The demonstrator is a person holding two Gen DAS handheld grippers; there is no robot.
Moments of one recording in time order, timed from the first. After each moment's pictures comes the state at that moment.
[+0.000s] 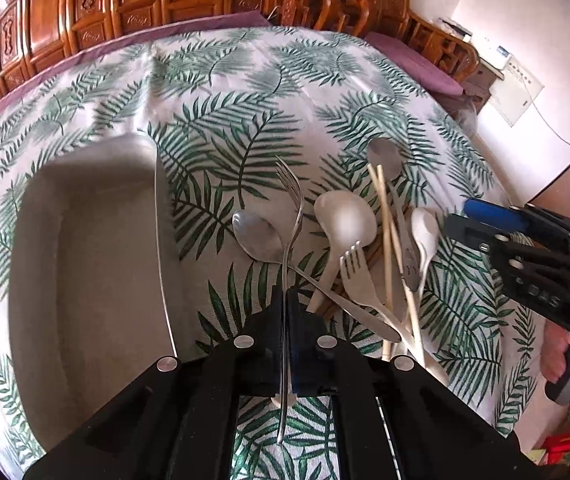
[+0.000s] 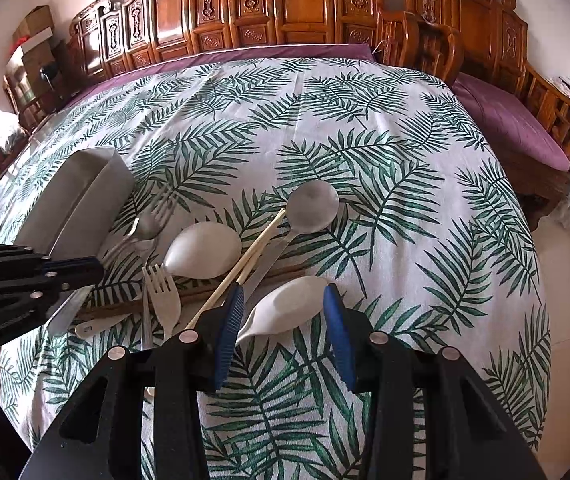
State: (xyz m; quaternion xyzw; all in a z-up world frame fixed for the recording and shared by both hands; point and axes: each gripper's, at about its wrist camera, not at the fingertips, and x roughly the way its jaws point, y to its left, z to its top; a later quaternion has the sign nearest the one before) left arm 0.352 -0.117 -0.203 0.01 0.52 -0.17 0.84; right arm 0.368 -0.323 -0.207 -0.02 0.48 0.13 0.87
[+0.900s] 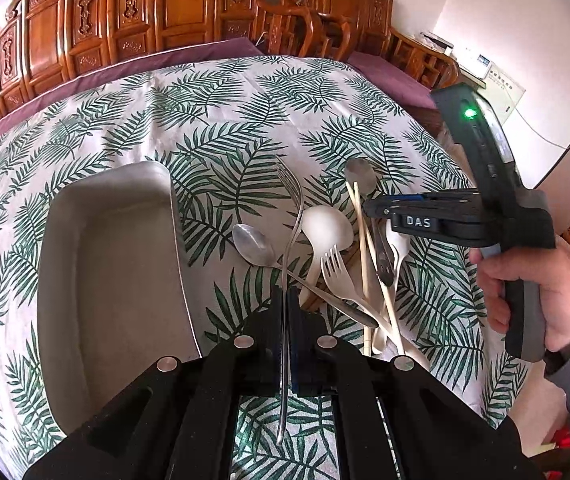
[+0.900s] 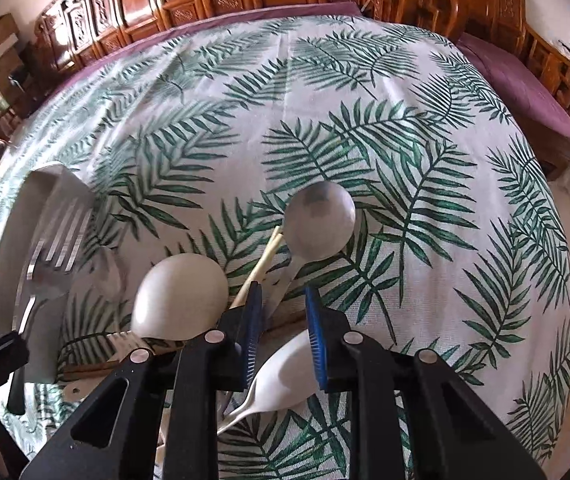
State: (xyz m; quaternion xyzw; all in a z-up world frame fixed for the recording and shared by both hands) left arm 0.331 -0.109 -0.178 0.01 0.49 -0.18 0.85; right arm 0.432 -0.306 -0.240 0.00 0.55 0.09 0.83
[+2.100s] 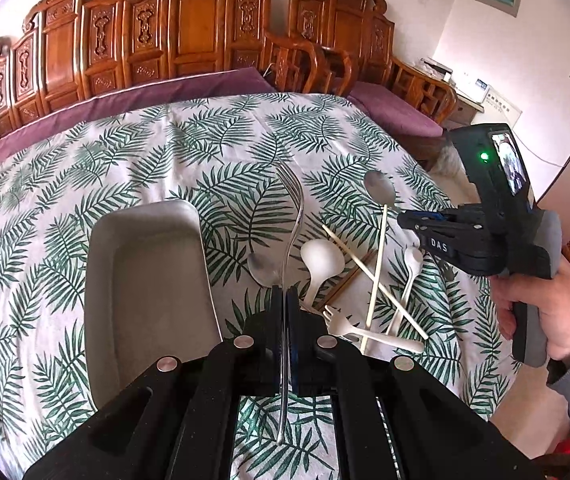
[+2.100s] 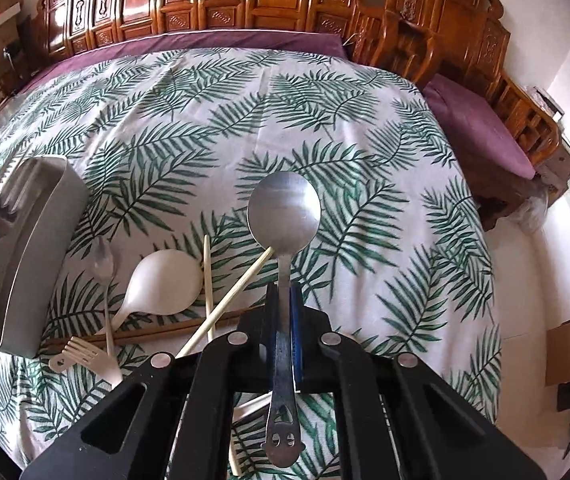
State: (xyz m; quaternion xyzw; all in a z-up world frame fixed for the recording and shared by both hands) left arm 0.312 -0.092 -0.130 0.00 0.45 -0.17 0.88; right arm 0.408 -0.312 -0.187 -0.09 0.50 0.04 0.86
